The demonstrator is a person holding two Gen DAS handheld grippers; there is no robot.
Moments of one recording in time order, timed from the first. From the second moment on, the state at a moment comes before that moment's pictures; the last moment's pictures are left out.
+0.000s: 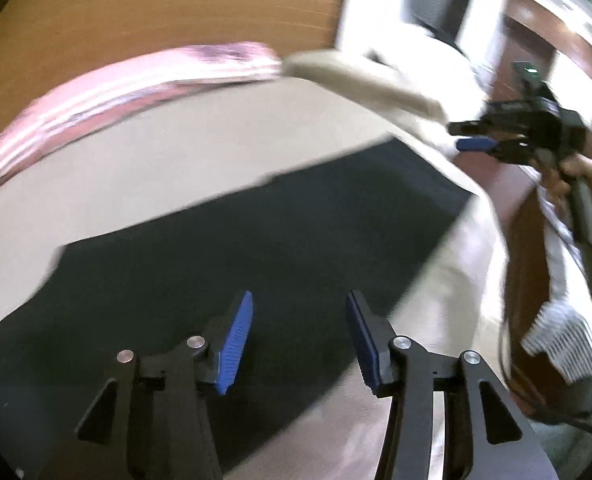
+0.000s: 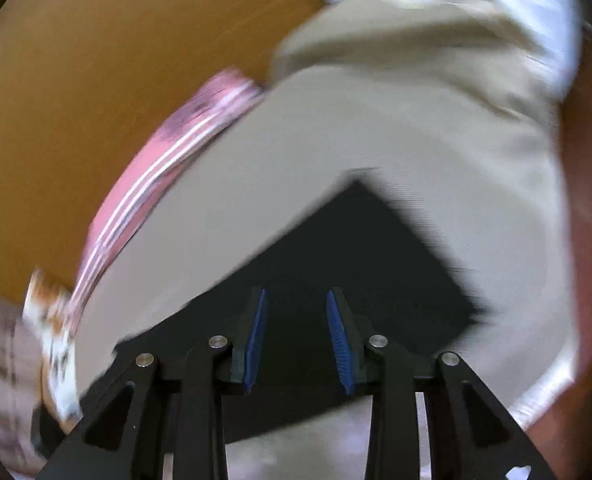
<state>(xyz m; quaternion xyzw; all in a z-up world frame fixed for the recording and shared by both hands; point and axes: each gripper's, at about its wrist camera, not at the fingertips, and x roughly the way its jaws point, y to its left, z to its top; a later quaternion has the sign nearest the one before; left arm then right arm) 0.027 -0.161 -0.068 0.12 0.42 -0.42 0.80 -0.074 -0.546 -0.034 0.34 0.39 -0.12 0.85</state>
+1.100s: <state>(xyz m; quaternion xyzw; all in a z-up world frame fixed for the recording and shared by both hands) 0.037 -0.059 -0.124 0.07 0.49 -0.31 0.81 0.233 -0.208 -0.120 0.08 0.58 0.25 0.77</state>
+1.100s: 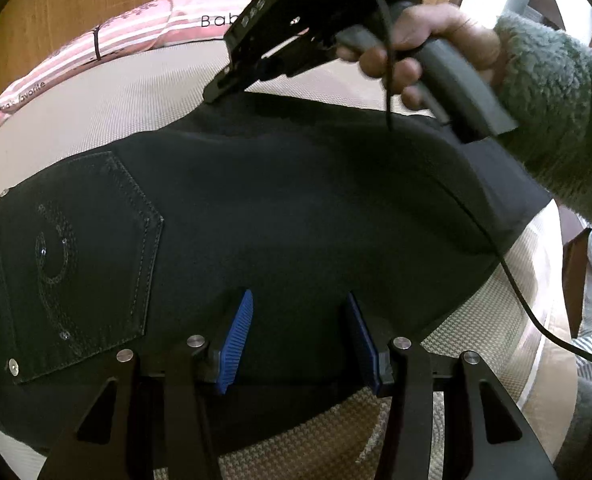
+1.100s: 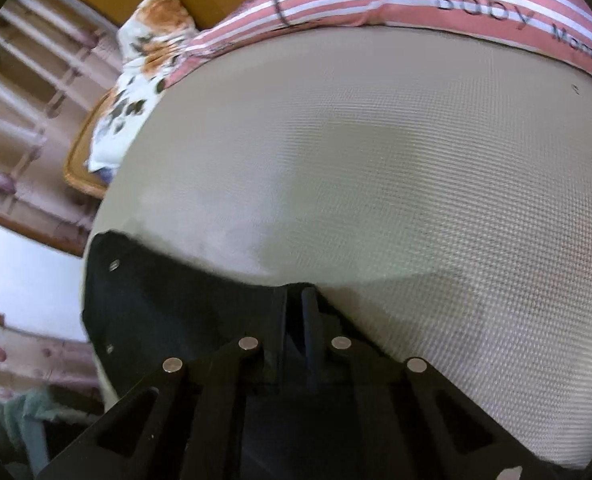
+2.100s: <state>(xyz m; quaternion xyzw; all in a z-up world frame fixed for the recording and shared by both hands) 0.102 0.032 -0.105 0.09 0.48 -0.14 0.86 0.150 -0.283 -0.114 0.11 0.55 0.10 0.82</state>
